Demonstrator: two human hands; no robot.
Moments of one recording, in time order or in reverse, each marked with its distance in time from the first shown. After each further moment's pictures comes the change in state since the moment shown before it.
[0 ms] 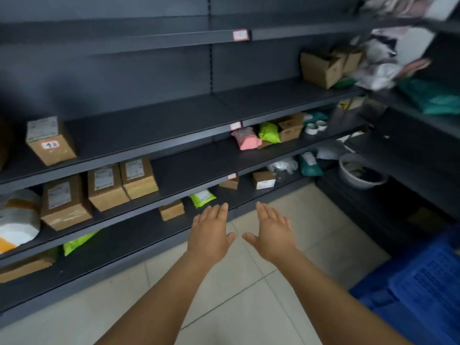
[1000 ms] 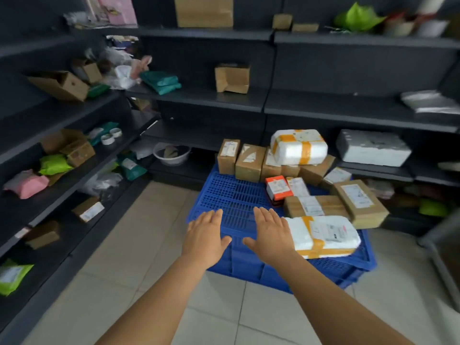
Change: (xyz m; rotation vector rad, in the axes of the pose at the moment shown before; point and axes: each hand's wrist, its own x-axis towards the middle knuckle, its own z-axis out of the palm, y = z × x) left_hand -0.206 0.487 0.148 0.101 -0.209 0.757; right_hand -0.409 0.420 -0.058 0.086 0.210 0.712
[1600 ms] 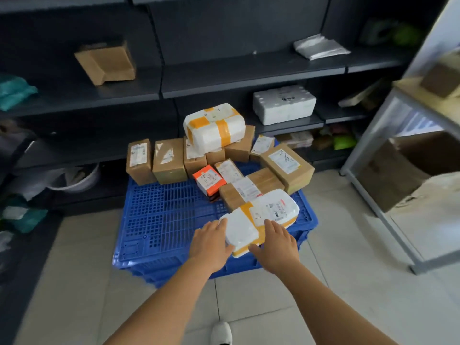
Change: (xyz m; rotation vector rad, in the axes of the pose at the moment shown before) left_hand 0.127 0.128 0.095 0.159 -0.341 0.401; right_hand 0.014 0.155 0.034 0.328 -0.002 0.598
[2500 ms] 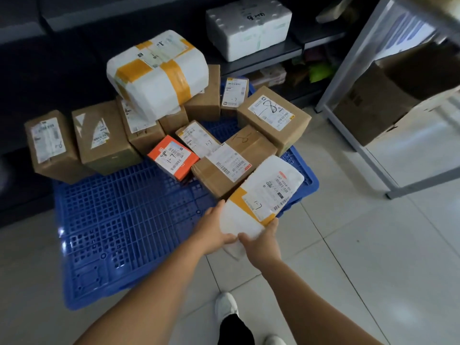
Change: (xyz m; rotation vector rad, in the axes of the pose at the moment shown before) left_hand 0.157 -0.044 0.078 -0.408 -0.413 0.049; right_hand 0.102 -0.006 0.114 0.810 0.056 0.644
